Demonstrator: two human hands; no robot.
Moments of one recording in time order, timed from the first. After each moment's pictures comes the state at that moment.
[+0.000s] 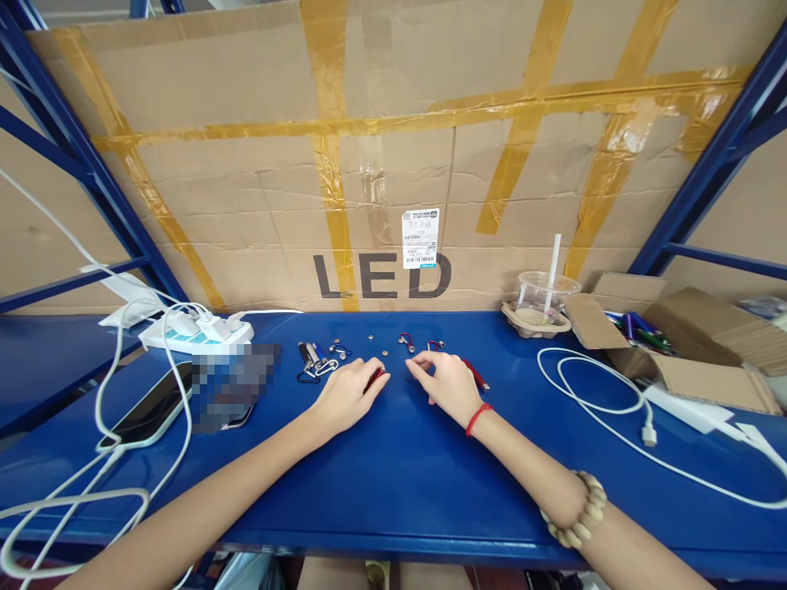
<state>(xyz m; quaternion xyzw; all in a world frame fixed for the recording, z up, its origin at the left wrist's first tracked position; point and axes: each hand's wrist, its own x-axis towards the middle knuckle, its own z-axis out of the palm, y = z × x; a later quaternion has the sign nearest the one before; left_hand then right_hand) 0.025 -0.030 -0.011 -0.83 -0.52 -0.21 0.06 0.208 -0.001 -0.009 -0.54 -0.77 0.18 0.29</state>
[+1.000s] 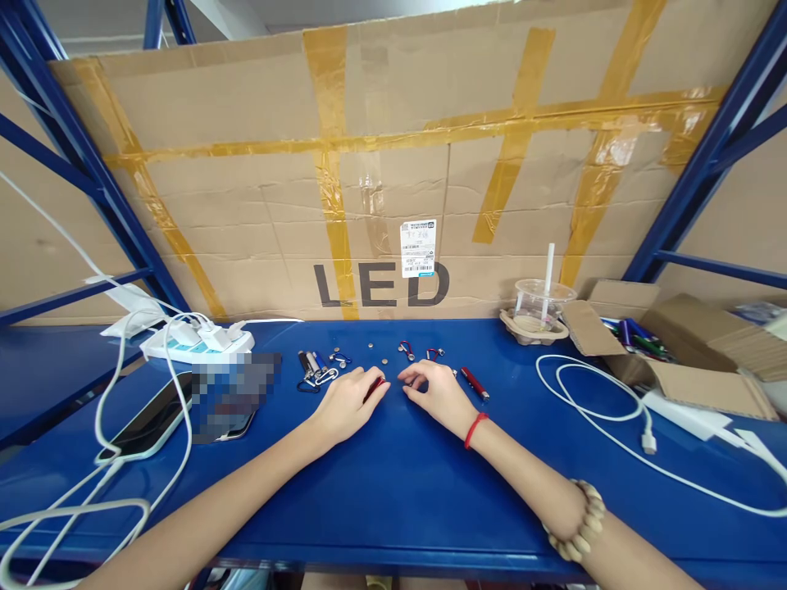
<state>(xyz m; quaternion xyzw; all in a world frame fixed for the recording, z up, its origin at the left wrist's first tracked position) 0.025 -0.031 -0.008 -0.83 -0.51 -0.21 0.04 0.203 0.003 -0.016 -0.42 -0.81 0.21 0.34</state>
